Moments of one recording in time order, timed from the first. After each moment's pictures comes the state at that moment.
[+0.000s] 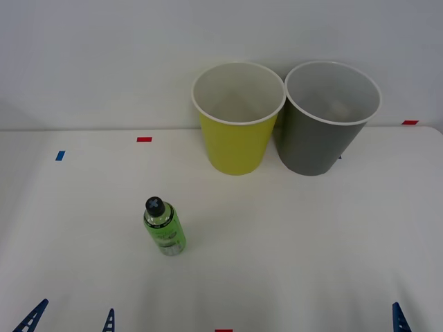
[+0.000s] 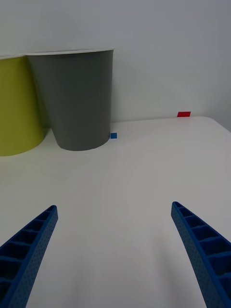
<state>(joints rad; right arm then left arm) 1.09 -0.35 0.13 -2.01 -0.14 -0.66 1.39 1.07 0.40 -0.29 -2.02 0.18 -0.67 -1.72</state>
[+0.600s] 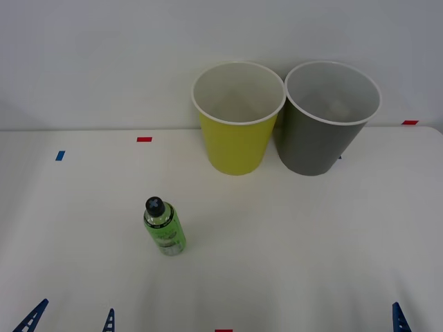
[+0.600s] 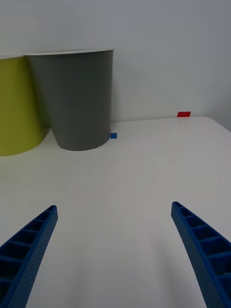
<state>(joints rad) 1.09 -0.35 0.13 -2.01 -0.14 -0.66 1.39 1.07 0.40 -0.29 -2.02 0.18 -0.67 -1.72</state>
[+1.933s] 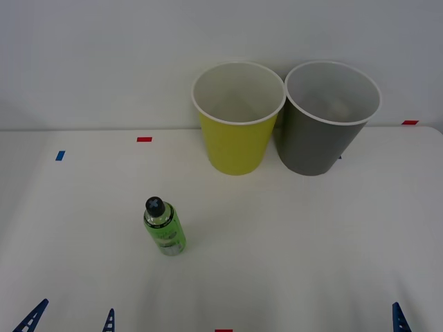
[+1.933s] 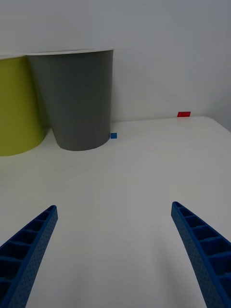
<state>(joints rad) 1.09 -0.35 0.13 -2.01 -0.14 -0.66 1.39 1.07 0.40 -0.29 -2.02 0.18 -0.67 -1.72</state>
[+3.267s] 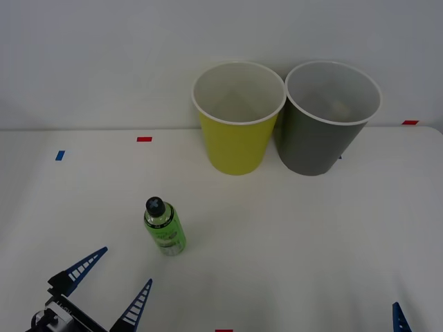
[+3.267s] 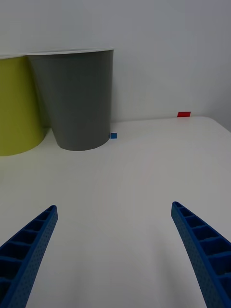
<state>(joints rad) 1.09 -0.35 0.13 -2.01 -0.14 -0.66 1.39 0.50 0.82 -0.56 -1.77 0.38 -0.72 -1.70</state>
